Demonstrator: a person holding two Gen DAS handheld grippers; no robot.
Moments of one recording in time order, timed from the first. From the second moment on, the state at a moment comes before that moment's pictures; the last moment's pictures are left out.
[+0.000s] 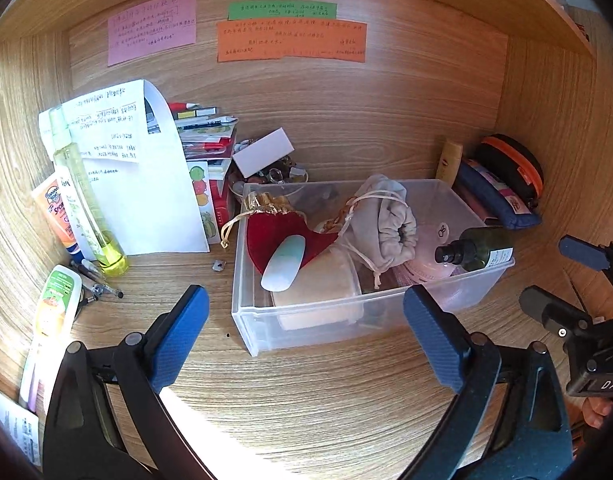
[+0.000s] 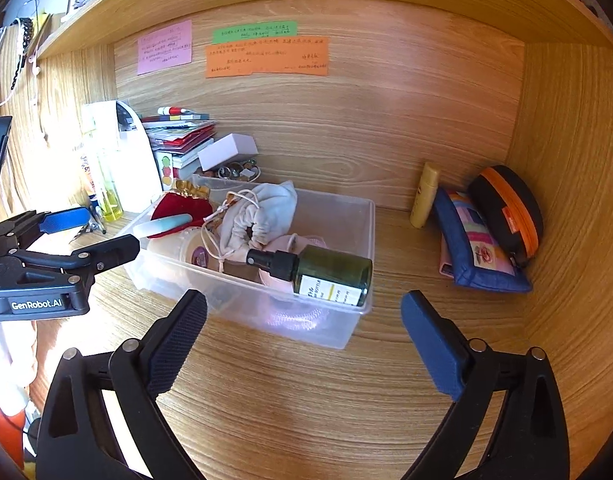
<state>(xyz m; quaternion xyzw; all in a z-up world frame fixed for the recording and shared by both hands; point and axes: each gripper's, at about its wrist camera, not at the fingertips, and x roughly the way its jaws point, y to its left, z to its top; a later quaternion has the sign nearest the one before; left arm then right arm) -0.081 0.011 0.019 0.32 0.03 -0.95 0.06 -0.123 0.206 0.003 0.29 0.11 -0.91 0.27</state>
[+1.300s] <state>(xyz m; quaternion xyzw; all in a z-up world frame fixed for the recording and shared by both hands) -0.083 0.020 0.007 0.34 0.03 -0.94 0.07 -0.127 0.206 0.000 0.30 0.10 -0.91 0.28</state>
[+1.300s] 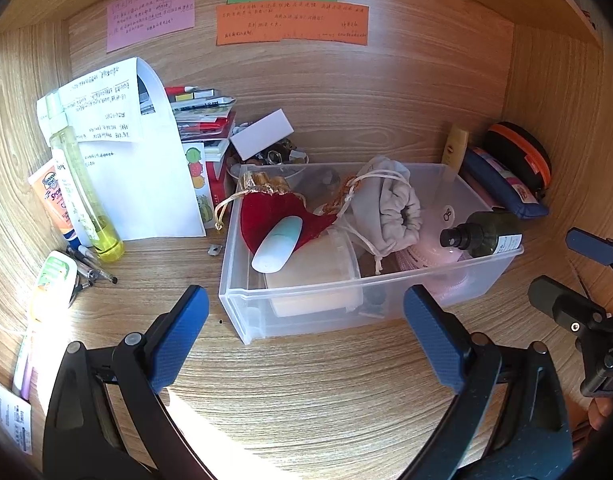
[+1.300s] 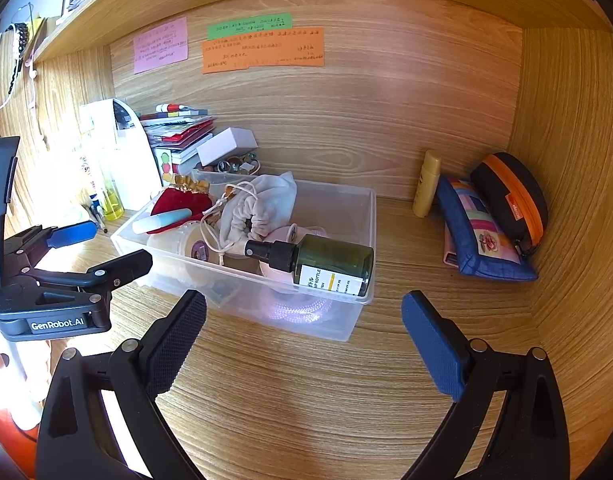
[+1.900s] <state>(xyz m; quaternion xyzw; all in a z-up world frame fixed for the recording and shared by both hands) -0.086 0.020 0.004 0.35 0.05 -0.93 0.06 -0.121 0.204 -0.001 0.30 0.10 -0.91 0.28</state>
